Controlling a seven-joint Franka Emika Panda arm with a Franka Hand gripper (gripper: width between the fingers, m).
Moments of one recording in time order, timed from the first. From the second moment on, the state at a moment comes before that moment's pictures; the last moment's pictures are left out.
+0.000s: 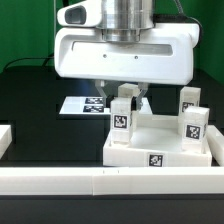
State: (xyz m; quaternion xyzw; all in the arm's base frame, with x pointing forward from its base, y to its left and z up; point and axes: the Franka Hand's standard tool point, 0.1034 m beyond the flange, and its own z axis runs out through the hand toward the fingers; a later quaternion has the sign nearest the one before) arm 0.580 -0.016 0.086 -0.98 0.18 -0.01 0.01
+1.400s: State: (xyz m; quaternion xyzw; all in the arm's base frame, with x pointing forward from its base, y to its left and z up) arm 0.582 -0.014 0.083 -0.85 0.52 -0.02 0.03
